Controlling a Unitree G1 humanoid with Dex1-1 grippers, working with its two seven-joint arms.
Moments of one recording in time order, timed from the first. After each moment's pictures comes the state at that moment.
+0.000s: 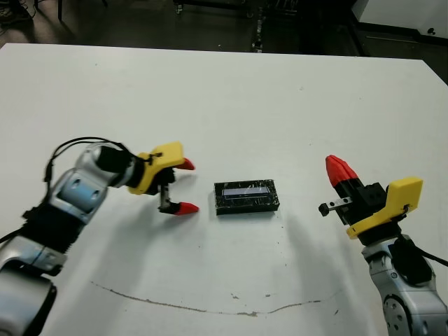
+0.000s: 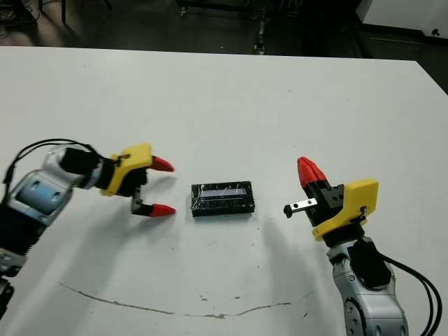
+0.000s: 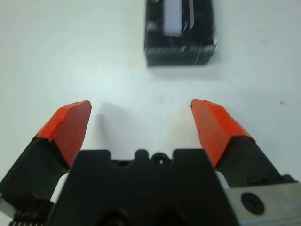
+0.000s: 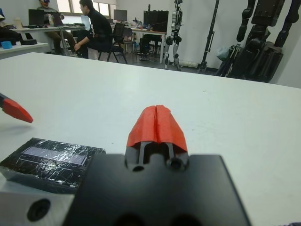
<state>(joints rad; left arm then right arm) -0.55 0.67 -0.31 0.21 -0.08 0.37 -1.16 0.12 -0.27 -0.08 -0.44 0.29 0.21 0.26</state>
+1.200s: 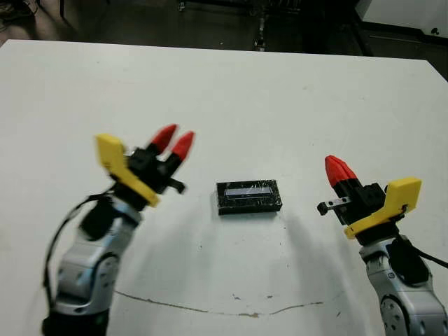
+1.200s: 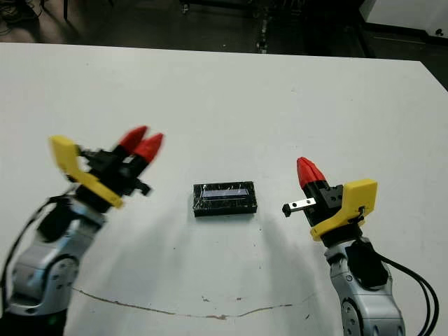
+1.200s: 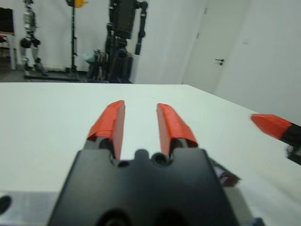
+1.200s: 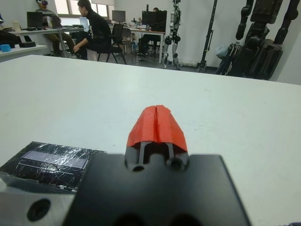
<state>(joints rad) -0.17 0.15 -0.06 -0.40 -0.37 0.39 -0.34 0.12 -0.25 -0.08 -0.43 0.29 0.21 0.24</state>
